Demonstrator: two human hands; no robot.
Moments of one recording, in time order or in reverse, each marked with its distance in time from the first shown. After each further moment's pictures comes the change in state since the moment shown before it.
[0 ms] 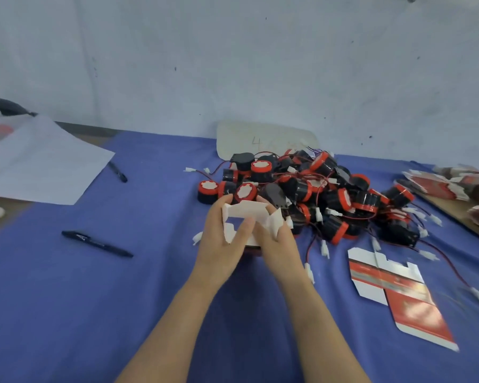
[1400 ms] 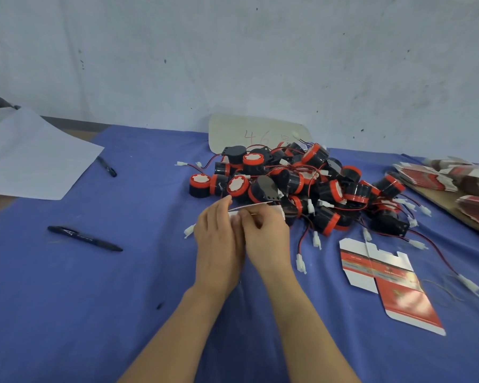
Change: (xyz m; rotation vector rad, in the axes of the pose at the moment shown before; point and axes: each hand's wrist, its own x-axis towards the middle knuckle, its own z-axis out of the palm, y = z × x) left_hand -0.013 -0.009 0.020 0.606 0.098 0.185; right_hand -0.005 -0.014 0.014 -0.250 0.184 0.082
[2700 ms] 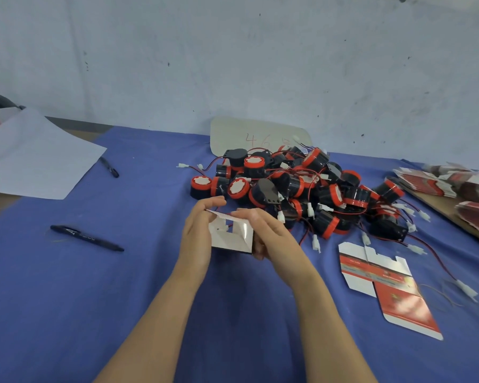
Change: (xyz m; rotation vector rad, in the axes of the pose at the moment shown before) left_hand 0.017 -0.005 -0.031 -0.836 0.004 -0.376; right_hand 0.003 0.011 -0.034 0.257 -0.520 0.016
